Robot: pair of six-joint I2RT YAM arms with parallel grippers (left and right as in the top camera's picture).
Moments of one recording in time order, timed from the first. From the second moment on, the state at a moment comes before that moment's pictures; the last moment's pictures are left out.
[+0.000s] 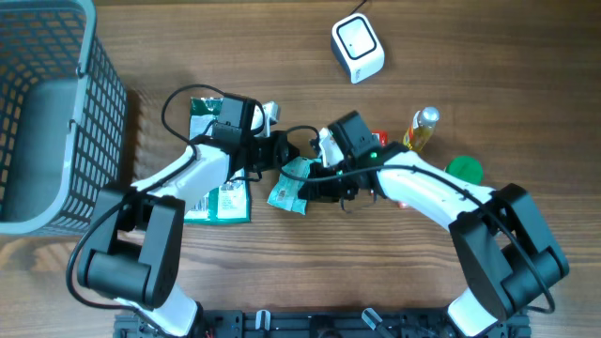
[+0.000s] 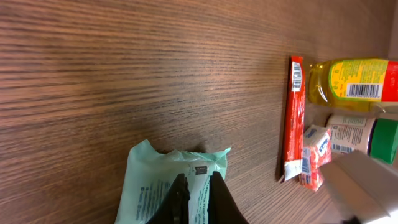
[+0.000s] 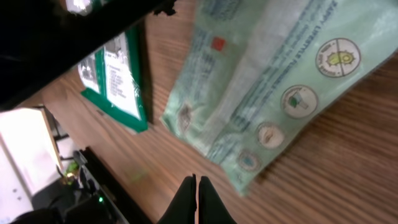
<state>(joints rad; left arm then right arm) -0.30 1.79 0.93 -0.18 0.57 -0.49 0.56 1.78 0.95 -0.33 -0.66 0.58</state>
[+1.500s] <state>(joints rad) -0.30 1.81 0.93 -0.19 0.54 -0.48 0.65 1.78 0.89 -0.19 -0.45 0.70</state>
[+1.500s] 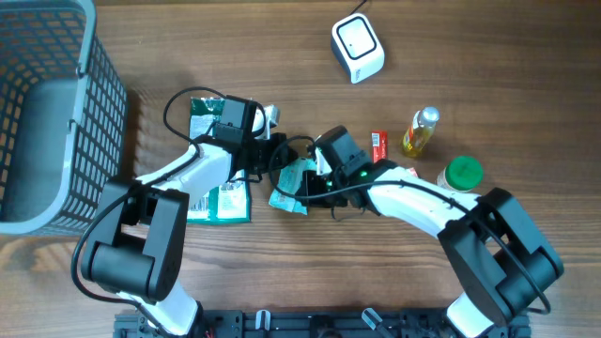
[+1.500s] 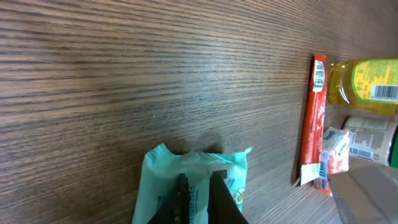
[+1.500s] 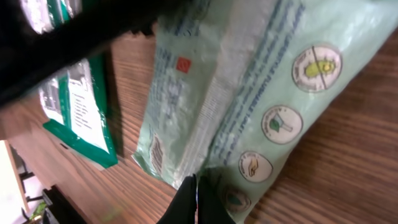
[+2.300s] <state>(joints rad) -0.29 1.81 0.94 -0.13 0.41 -0.48 0.69 1.78 0.89 -0.25 -0.39 0.74</state>
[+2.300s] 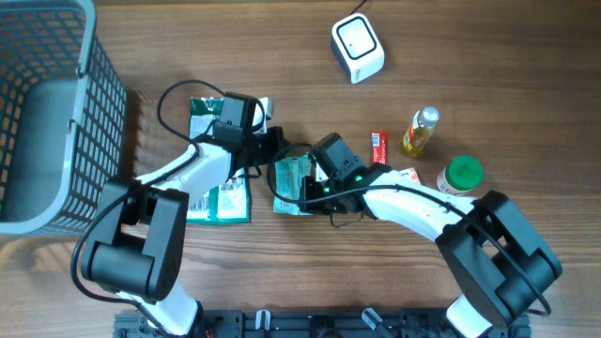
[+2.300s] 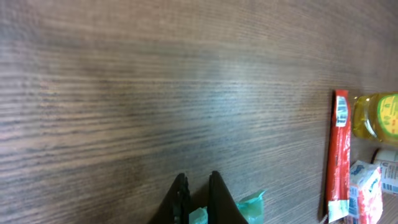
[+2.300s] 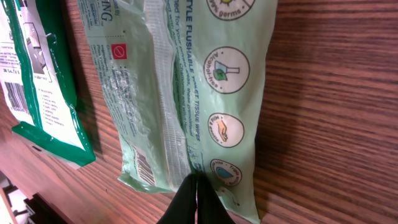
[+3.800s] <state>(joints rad) -0.27 1.78 0.99 -0.43 0.15 -0.48 0.69 1.78 0.89 -0.26 -0.39 0.76</state>
